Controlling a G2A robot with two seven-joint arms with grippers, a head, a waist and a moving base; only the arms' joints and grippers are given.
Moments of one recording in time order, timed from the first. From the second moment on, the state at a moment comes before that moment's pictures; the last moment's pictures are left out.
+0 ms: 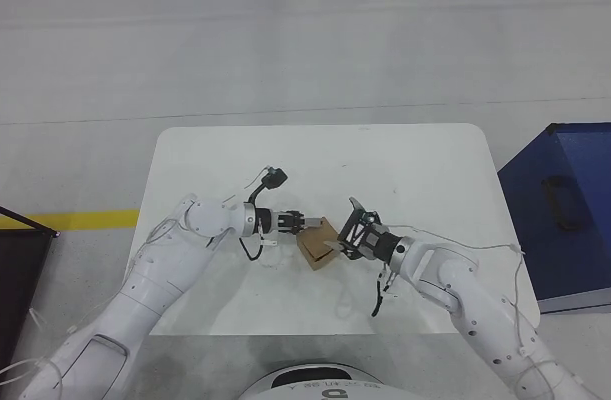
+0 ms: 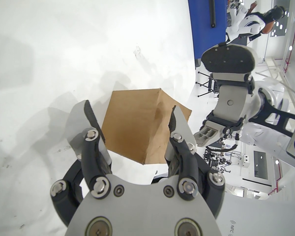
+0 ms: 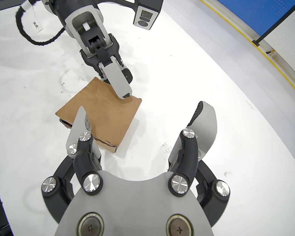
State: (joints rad) left arm 1.01 -1.17 -0.90 -1.26 0.03 -0.23 -0.96; right arm -1.53 -1.00 1.12 -1.90 -1.32 -0.41 0.26
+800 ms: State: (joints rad) left arm 1.11 -1.13 -0.99 -1.37 0.08 -0.21 -0.97; right arm -1.61 -1.00 1.10 -1.95 -1.39 -0.36 0.19
